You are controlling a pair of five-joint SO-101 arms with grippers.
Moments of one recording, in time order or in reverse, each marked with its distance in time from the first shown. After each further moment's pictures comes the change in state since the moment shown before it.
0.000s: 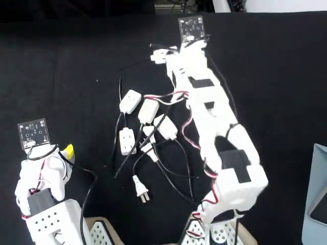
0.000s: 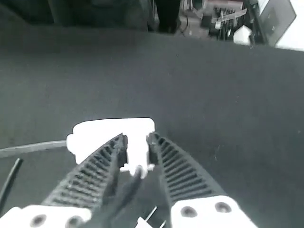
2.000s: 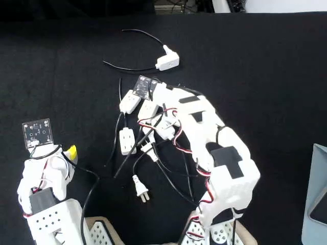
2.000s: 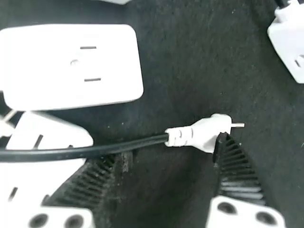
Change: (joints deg) left arm 1.6 0.0 1.0 0.0 0.0; right arm -5.3 4.7 13.3 13.7 52.0
